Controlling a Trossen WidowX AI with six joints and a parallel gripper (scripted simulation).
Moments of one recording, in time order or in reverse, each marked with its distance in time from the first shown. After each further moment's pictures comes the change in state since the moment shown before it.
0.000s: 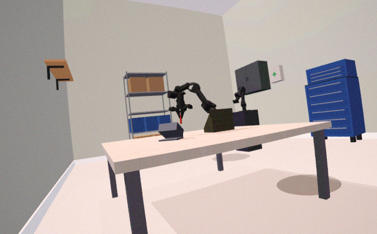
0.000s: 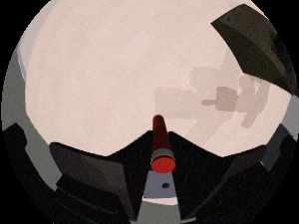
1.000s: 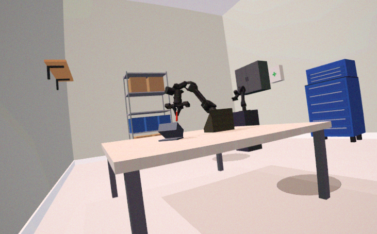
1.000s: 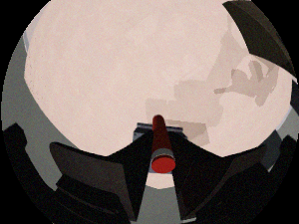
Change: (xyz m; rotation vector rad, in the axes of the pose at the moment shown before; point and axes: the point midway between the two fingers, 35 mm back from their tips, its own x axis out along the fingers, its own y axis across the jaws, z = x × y) arm -0.008 -0.008 -0.073 -0.151 0.161 -0.001
